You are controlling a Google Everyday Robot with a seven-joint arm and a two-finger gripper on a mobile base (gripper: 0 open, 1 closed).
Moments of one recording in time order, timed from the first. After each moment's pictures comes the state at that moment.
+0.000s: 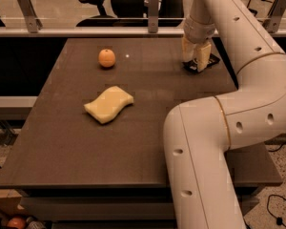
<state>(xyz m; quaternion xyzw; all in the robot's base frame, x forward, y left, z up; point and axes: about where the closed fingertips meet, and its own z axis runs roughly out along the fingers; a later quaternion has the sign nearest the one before) 0.750 -0.181 0.822 -0.89 0.46 -0.04 0.07</state>
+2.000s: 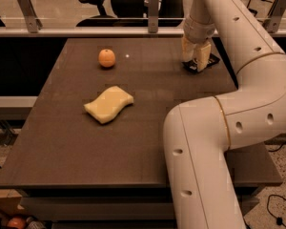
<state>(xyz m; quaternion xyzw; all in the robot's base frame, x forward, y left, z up) 0.750 -0.181 0.823 -0.89 0.46 -0.04 0.07</state>
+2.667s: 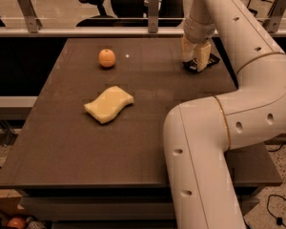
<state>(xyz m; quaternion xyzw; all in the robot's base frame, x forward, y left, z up) 0.750 -0.181 0.823 -0.89 0.46 -0.04 0.07</state>
